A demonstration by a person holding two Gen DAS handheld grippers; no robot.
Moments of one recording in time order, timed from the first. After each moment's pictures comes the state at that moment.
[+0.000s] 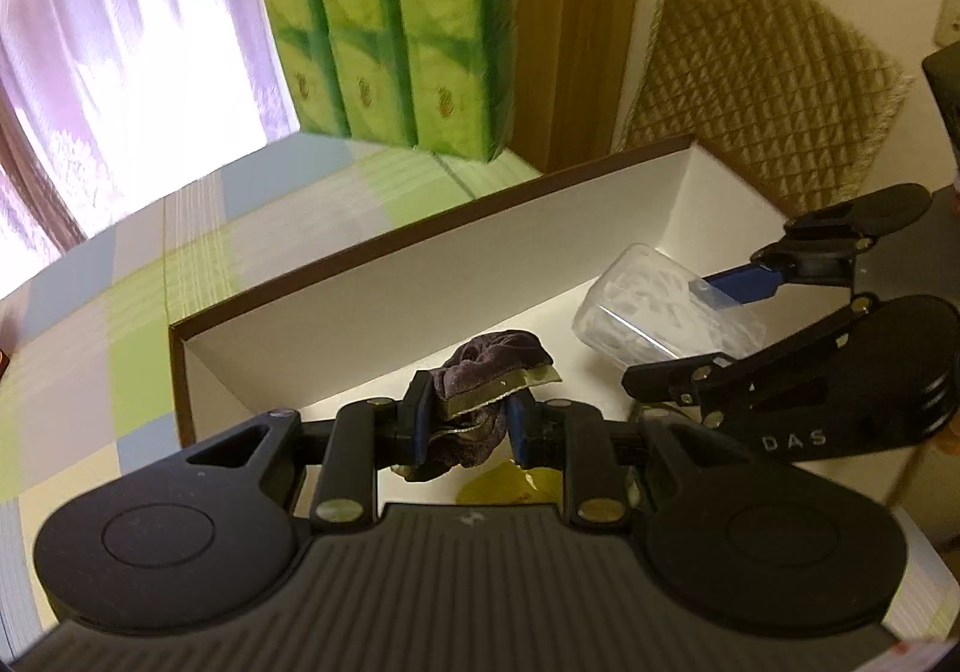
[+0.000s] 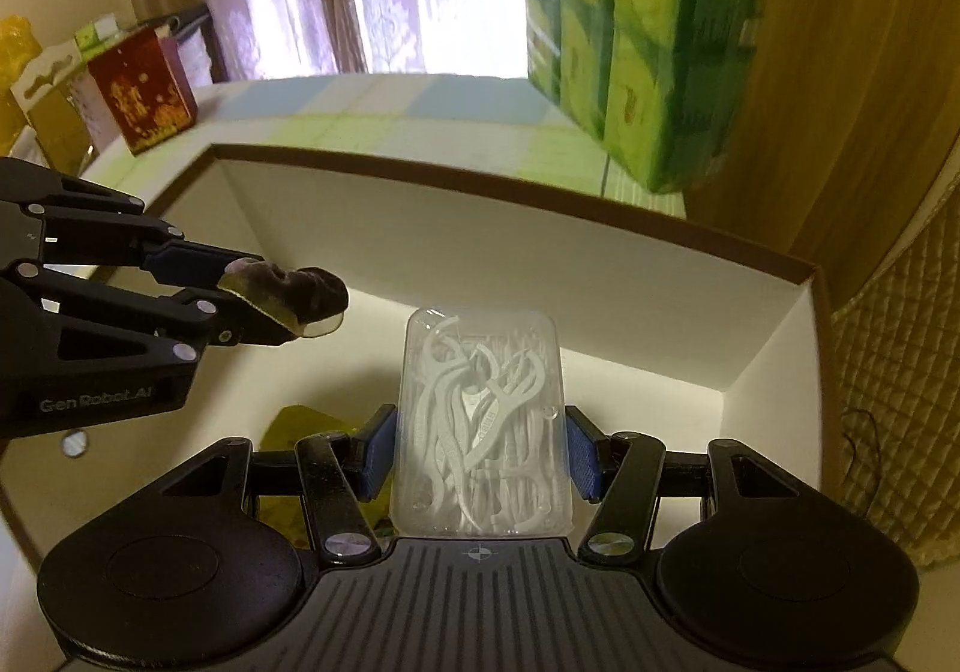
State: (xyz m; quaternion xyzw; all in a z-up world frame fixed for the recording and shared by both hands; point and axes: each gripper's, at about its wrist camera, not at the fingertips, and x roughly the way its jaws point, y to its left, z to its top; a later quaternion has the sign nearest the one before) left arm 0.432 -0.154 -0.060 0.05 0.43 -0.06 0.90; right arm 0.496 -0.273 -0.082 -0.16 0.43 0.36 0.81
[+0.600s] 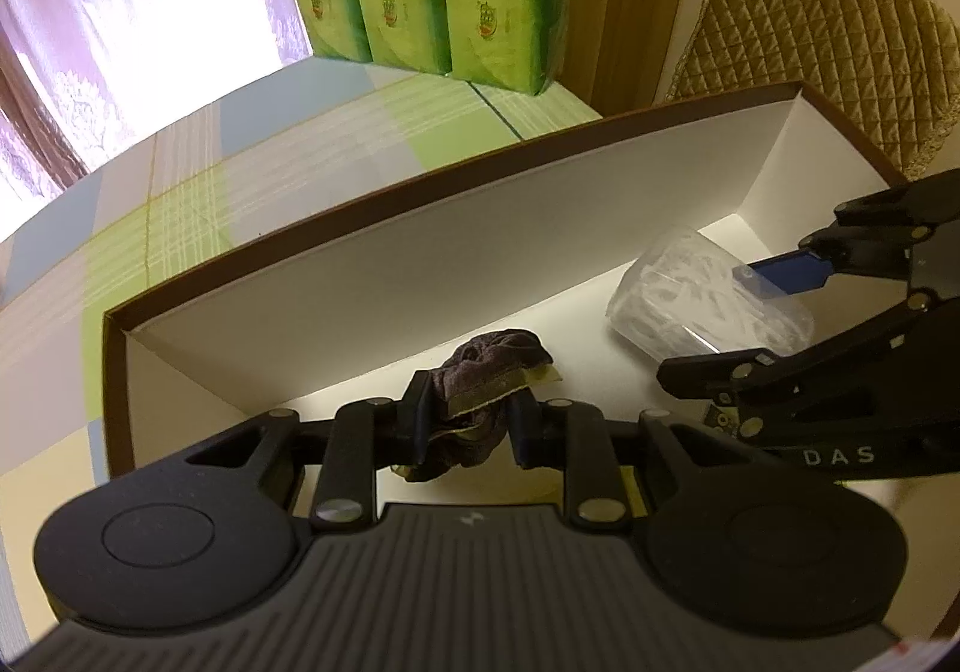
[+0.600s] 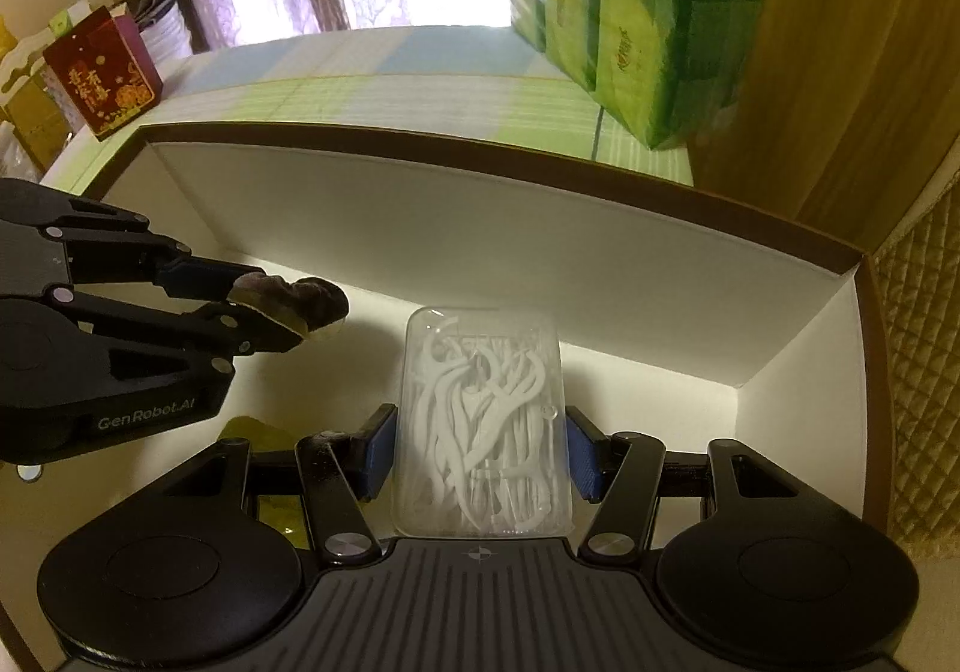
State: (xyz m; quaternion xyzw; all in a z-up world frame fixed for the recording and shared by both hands) left arm 0.480 -0.145 -0.099 0.04 0.49 -0.03 0.87; right arm 0.531 -0.265 -0.105 -0.16 0.47 0.35 0.79
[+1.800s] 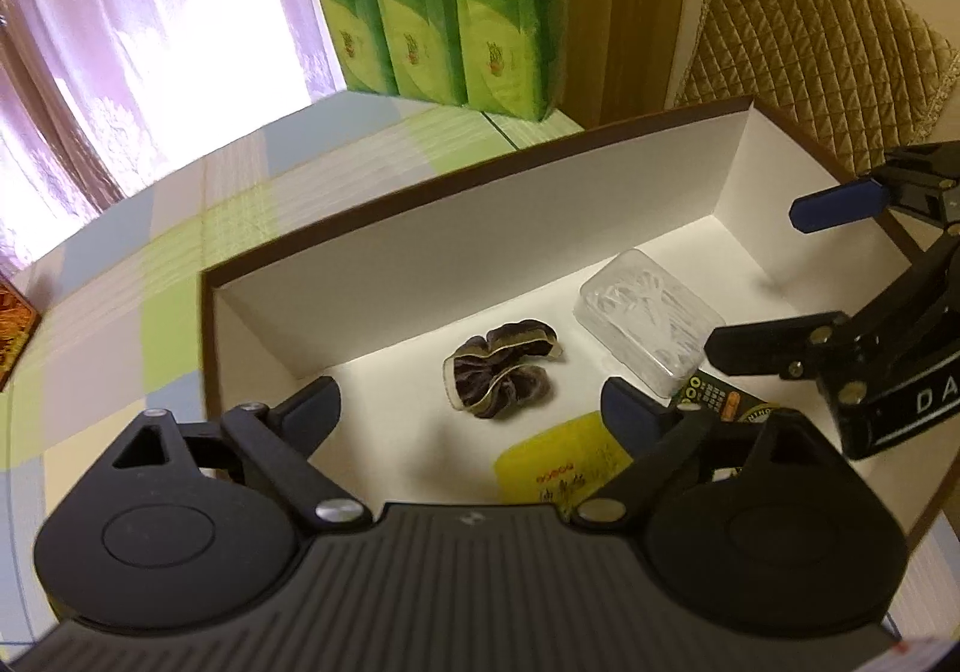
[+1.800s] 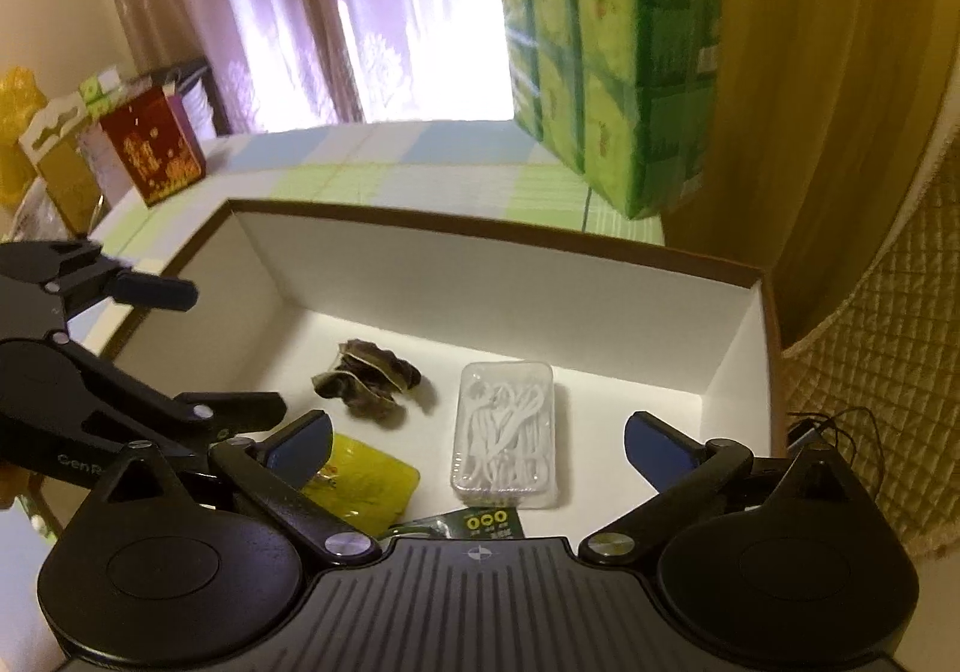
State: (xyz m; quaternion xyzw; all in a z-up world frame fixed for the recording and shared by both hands) left arm 0.419 -0.150 -0.060 0.05 0.45 0.00 0.89; right arm 0.473 -0.305 -0.051 -0.11 0.40 0.36 0.83
